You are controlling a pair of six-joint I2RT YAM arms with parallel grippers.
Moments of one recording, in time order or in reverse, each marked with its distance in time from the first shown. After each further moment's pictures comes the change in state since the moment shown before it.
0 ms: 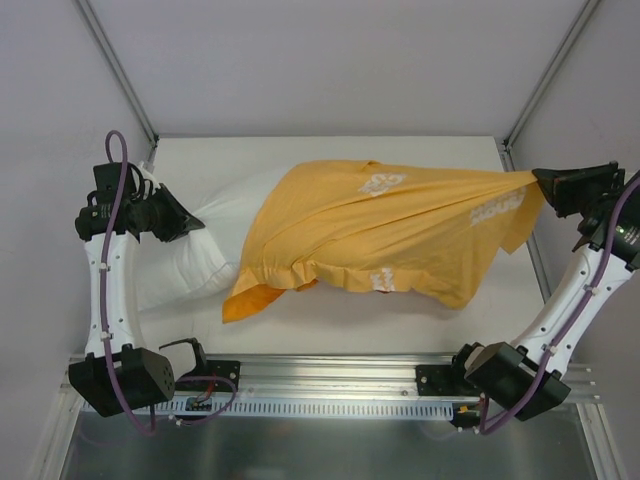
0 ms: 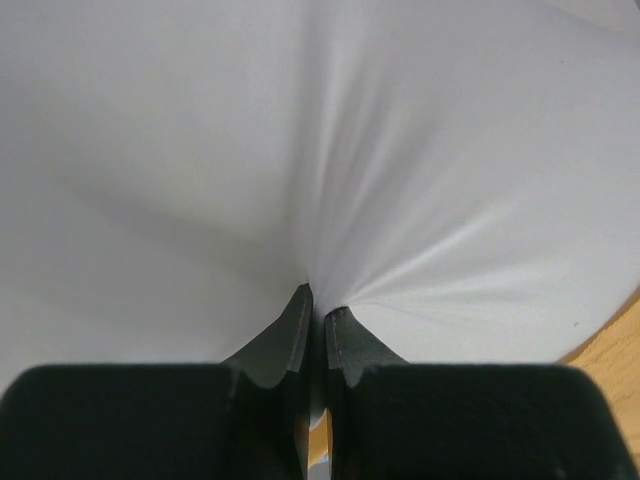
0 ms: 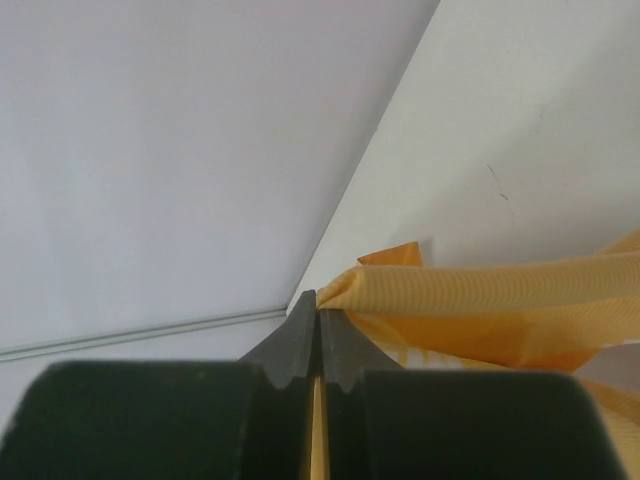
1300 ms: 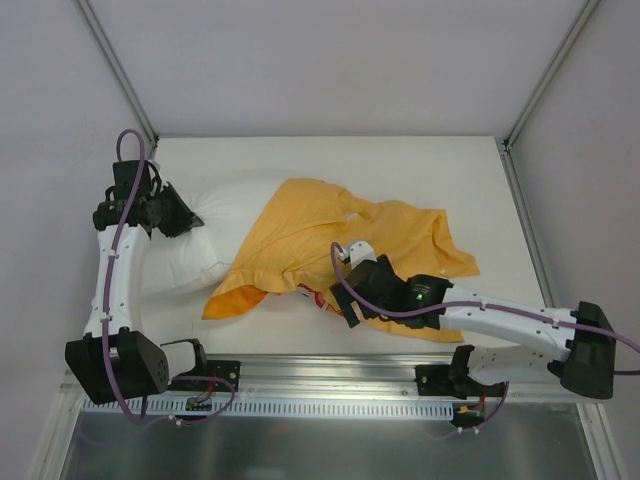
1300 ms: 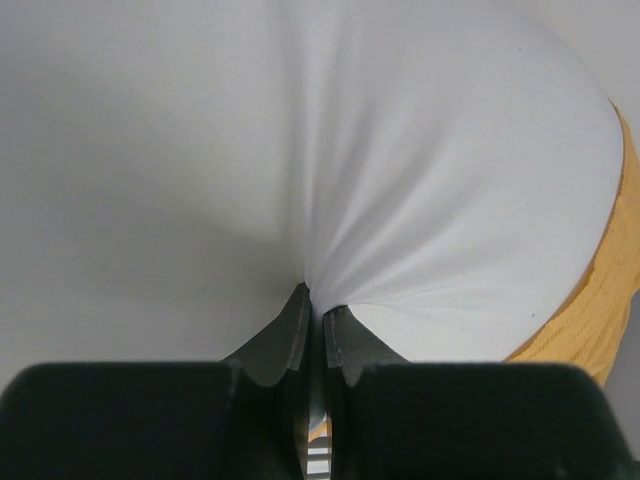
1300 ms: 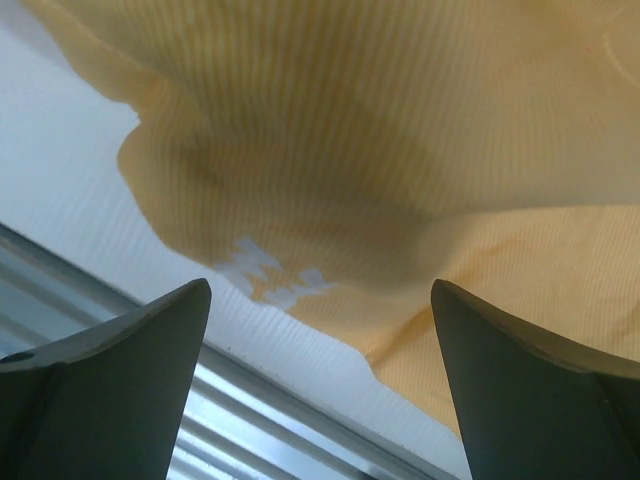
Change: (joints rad) left arm -0.089 0.071 -0.069 0.151 -0.168 -0.045; right arm 1.865 -0.012 -0.602 0.092 1.038 -0.514
